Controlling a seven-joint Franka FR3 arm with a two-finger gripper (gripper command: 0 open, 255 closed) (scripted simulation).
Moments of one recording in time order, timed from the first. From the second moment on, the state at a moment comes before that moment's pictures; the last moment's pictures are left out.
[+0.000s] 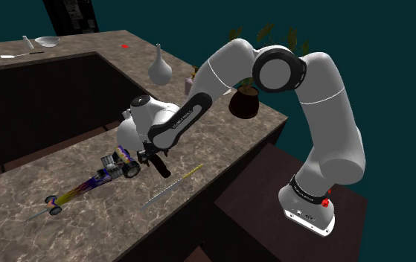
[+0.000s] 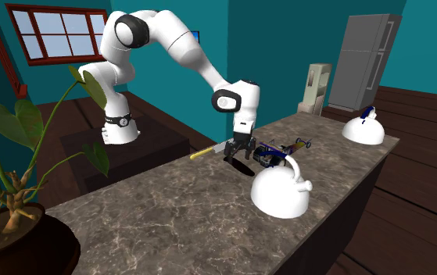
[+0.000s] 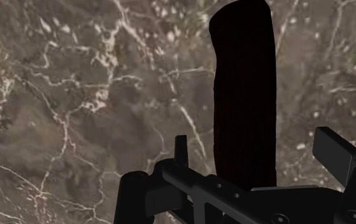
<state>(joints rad) 0.22 0.72 0.27 -1.76 -0.35 2.37 0.88</state>
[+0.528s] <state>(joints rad) 0.22 0.75 0.26 -1.76 -0.36 2.39 0.88</state>
